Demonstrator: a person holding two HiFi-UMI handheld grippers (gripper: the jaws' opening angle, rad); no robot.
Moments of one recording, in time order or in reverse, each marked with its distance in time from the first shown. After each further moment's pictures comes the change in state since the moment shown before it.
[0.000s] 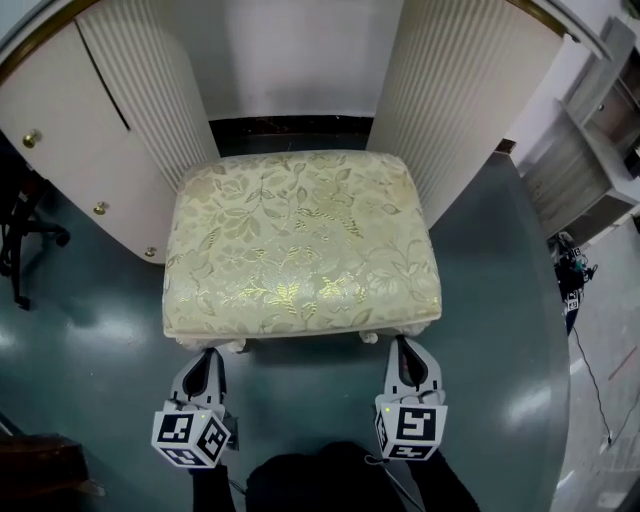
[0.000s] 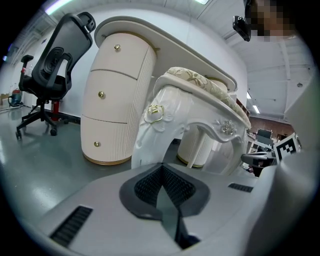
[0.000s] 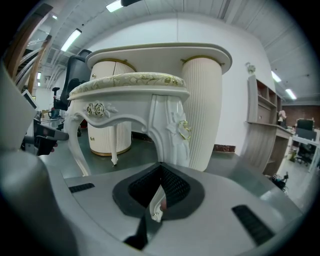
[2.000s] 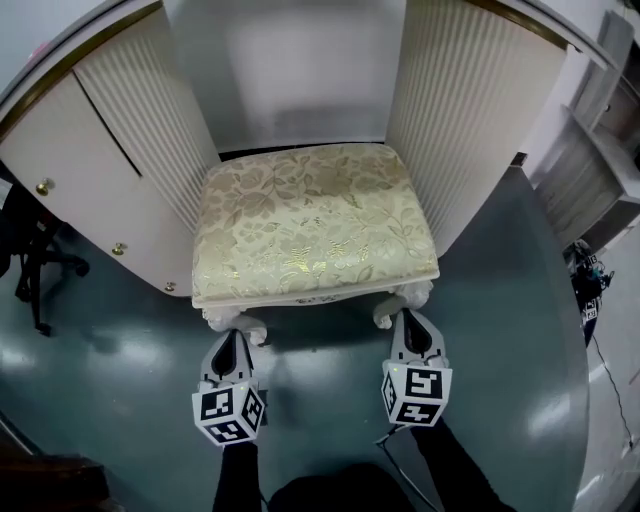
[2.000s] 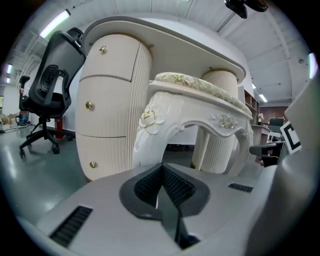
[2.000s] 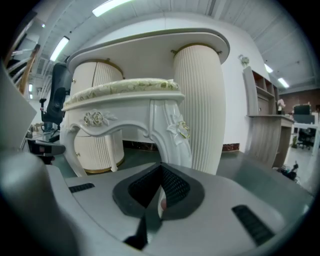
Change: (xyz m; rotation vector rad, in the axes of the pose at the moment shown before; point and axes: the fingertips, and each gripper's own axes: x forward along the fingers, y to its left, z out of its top) left arm 0.011 -0.004 -0.008 0.105 -0.181 0.126; right arm 0.023 -0.002 0.000 0.089 -0.136 -0.002
